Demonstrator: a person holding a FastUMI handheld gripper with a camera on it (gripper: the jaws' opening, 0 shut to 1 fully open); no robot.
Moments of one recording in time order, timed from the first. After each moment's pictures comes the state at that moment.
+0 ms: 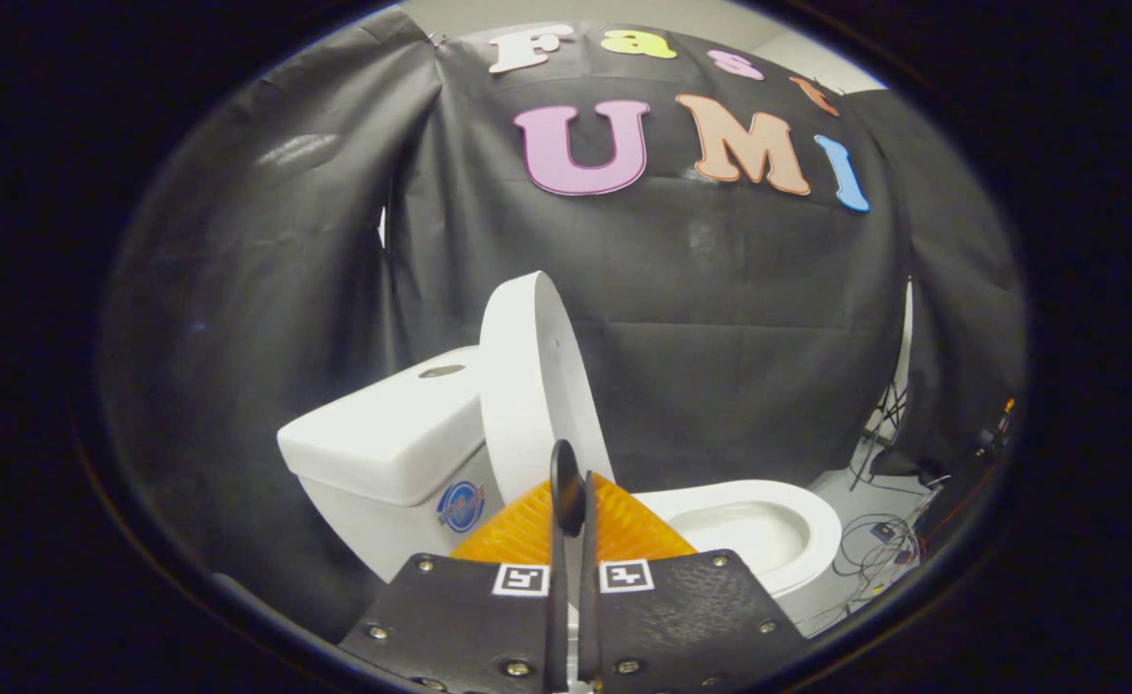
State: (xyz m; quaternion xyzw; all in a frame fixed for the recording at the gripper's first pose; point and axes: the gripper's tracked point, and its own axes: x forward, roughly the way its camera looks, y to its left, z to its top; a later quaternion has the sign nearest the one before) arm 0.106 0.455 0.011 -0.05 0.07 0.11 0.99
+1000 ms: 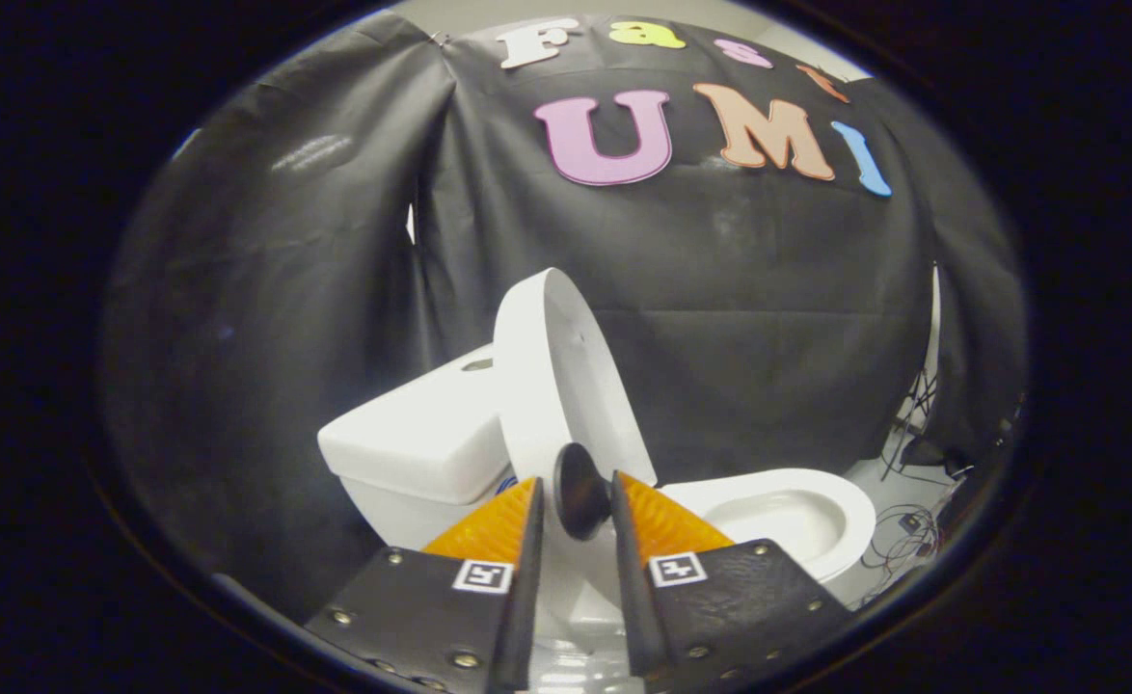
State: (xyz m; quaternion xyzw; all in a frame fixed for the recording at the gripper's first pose) arm 0.096 0.486 0.002 -0.04 0.10 0.15 0.98
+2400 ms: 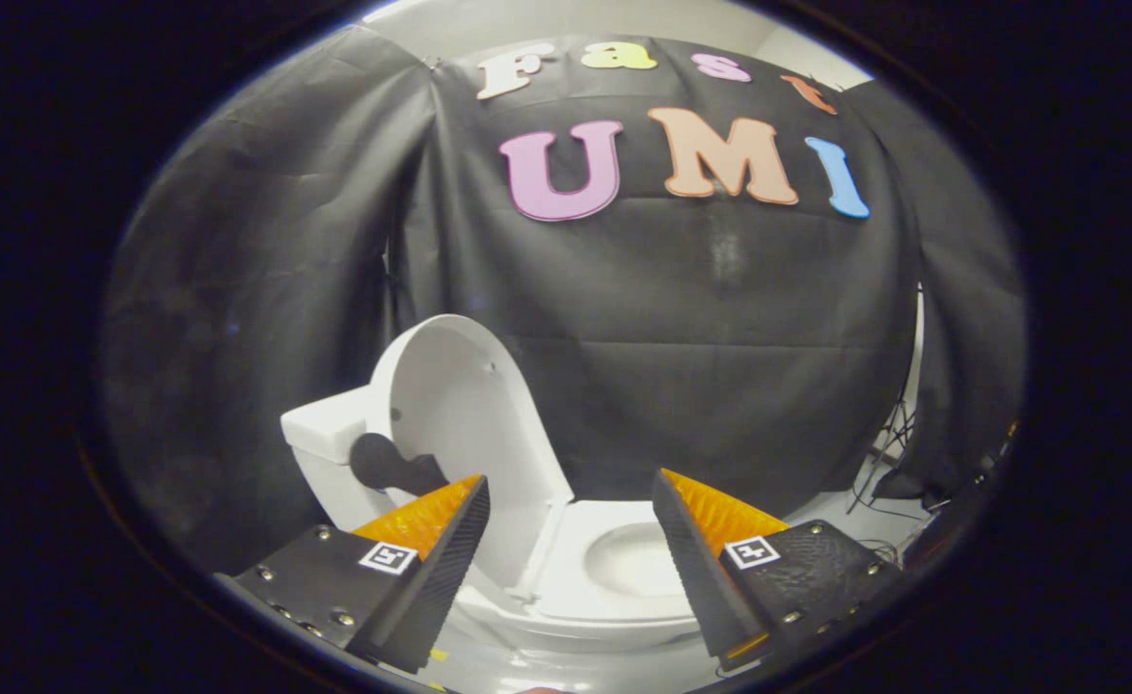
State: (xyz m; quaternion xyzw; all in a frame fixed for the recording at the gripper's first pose) arm 0.100 0.312 0.056 -0.05 0.06 0.15 0.99
